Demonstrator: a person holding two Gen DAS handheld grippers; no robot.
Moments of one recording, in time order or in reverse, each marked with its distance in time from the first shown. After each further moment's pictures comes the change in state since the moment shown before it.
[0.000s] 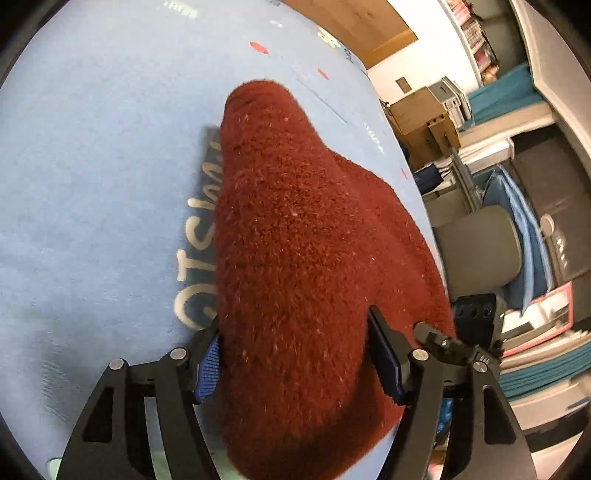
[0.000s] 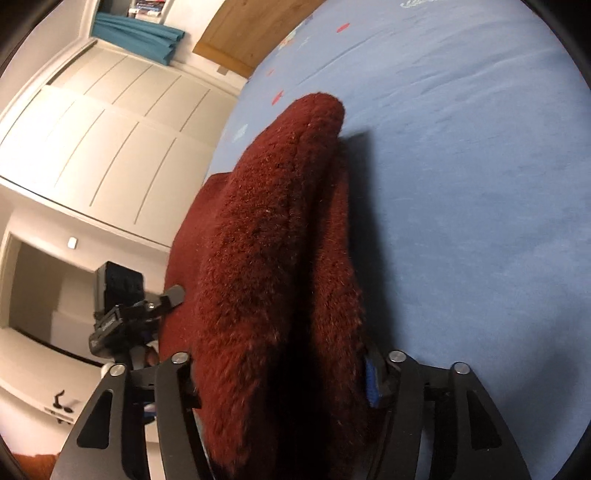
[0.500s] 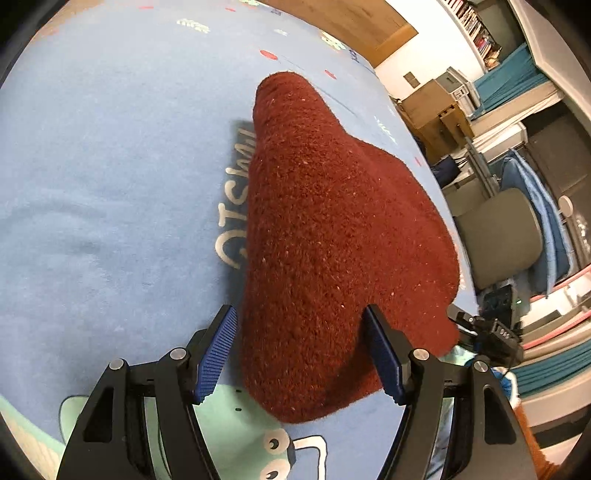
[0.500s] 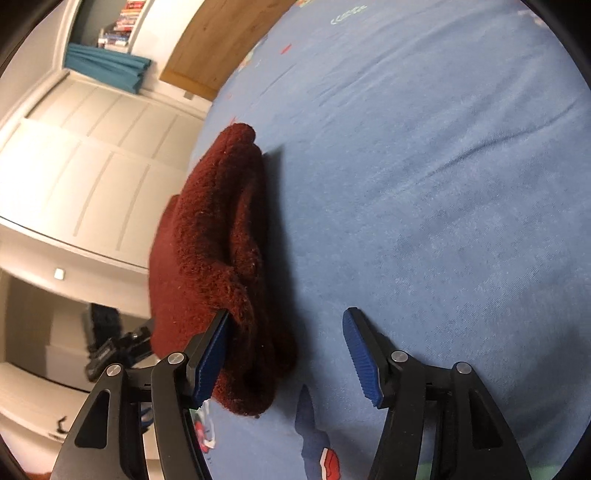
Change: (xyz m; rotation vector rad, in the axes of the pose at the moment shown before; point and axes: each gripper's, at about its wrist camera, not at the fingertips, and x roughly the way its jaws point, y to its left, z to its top) left arm 0.004 -0.037 -0.058 0.043 -0.032 0.127; right arm -0.058 -0.040 -0.032 0.107 -0.058 -0.101
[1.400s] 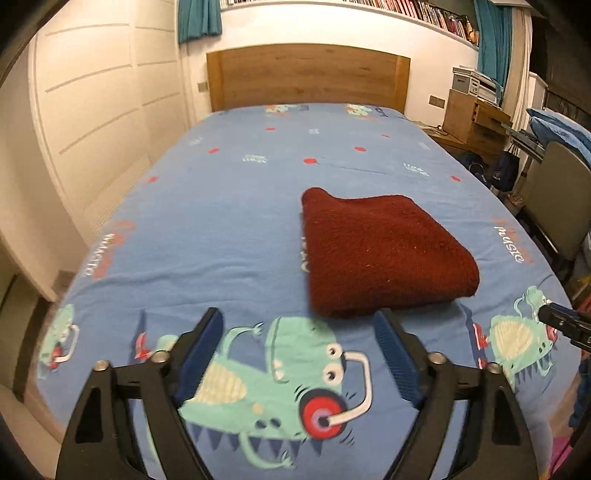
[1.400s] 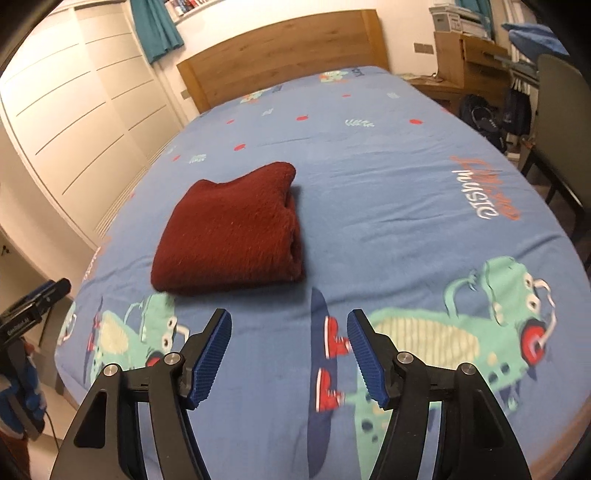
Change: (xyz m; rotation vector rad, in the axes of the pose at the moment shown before) left arm -0.122 -0.142 -0.128 0.274 -0.356 0.530; right arm -0.116 0.156 -0.137 -0.341 -0.240 -0.448
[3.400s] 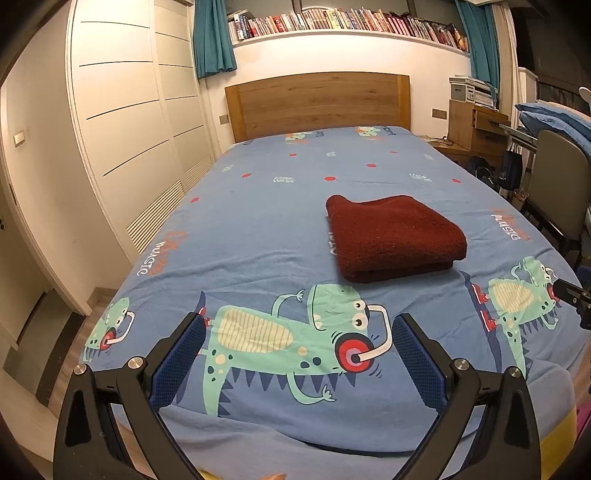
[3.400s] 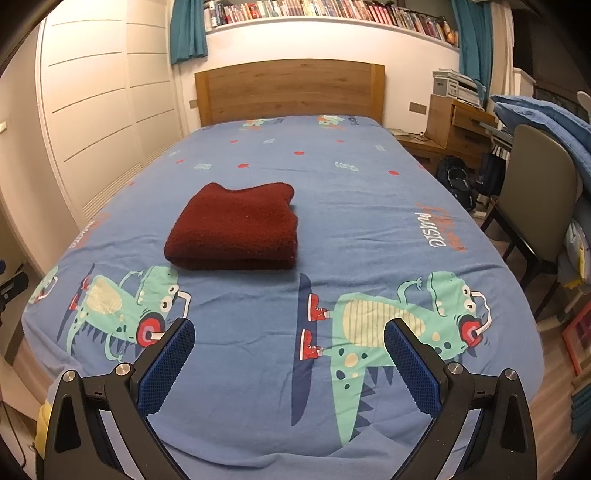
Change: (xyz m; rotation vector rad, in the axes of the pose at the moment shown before) left arm -0.064 -0.023 -0.064 0.060 -0.113 0.084; right arm -0.097 0.058 -0.078 -0.166 -0.148 -0.167
